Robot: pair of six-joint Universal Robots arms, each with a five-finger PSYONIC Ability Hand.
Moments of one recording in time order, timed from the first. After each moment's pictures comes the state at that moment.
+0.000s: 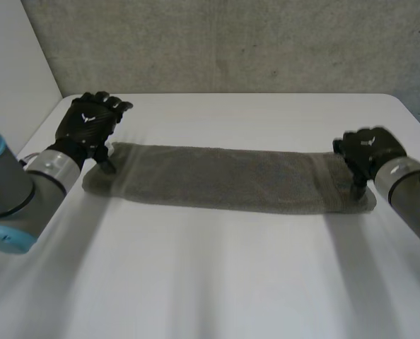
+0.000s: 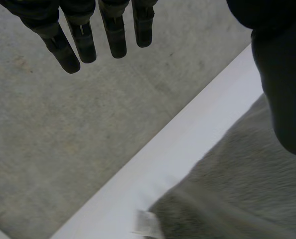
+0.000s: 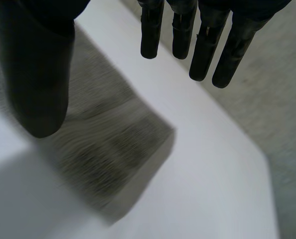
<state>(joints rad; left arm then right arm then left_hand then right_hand) 4.53 -1.99 -1.62 3.62 -1.25 3.54 1.81 -1.18 1.46 0.06 1.52 2.59 0.28 0.26 0.25 0.27 0.23 0.38 0.35 0.36 0.37 0.22</state>
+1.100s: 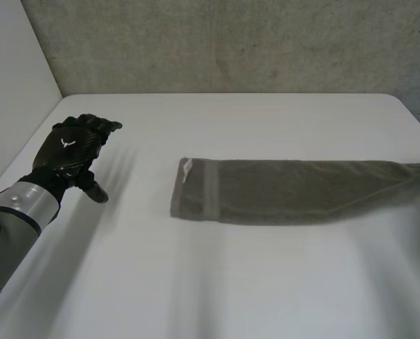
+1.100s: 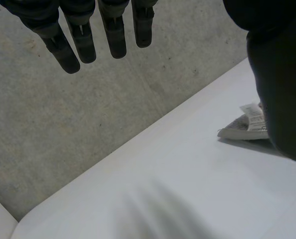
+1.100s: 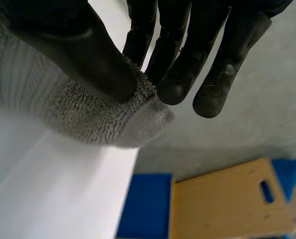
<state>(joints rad) 4.60 -1.73 -1.94 3.64 -1.20 3.40 1.45 -1.01 1.33 -0.12 1.58 2.36 0.28 0.26 0.25 0.27 0.23 1.34 1.30 1.34 1.35 1.16</state>
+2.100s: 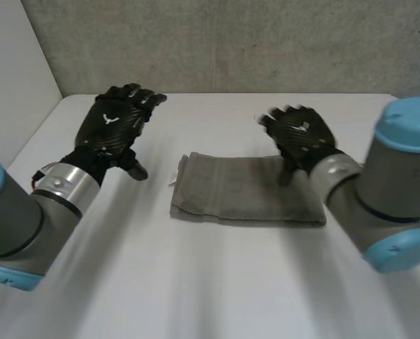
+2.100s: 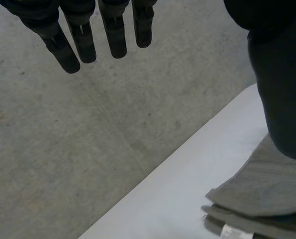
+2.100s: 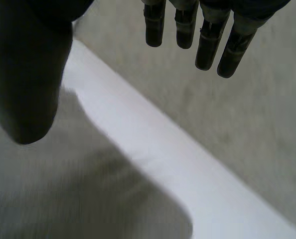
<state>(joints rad) 4.38 -1.79 -1.80 3.72 -1.26 3.39 2.05 -1.15 1.42 -0.13 1.47 2.81 0.28 0.26 0.25 0.27 0.23 0.23 0.25 0.25 0.26 0.06</state>
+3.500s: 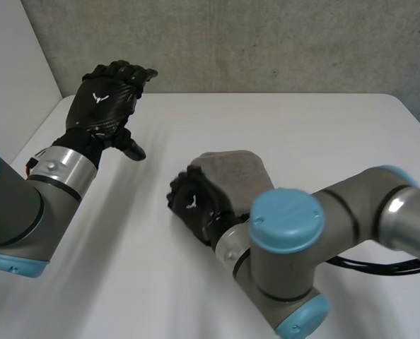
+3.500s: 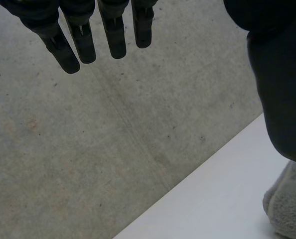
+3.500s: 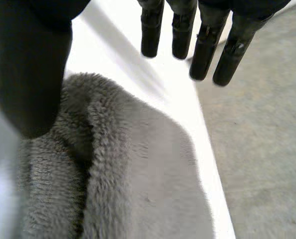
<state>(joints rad) 4.36 -1.77 -1.74 3.72 -1.35 3.33 2.40 -0.92 1.39 -0.28 1.47 2.28 0.28 0.26 0.25 0.27 0.24 0.34 0.35 0.34 0.33 0.12</state>
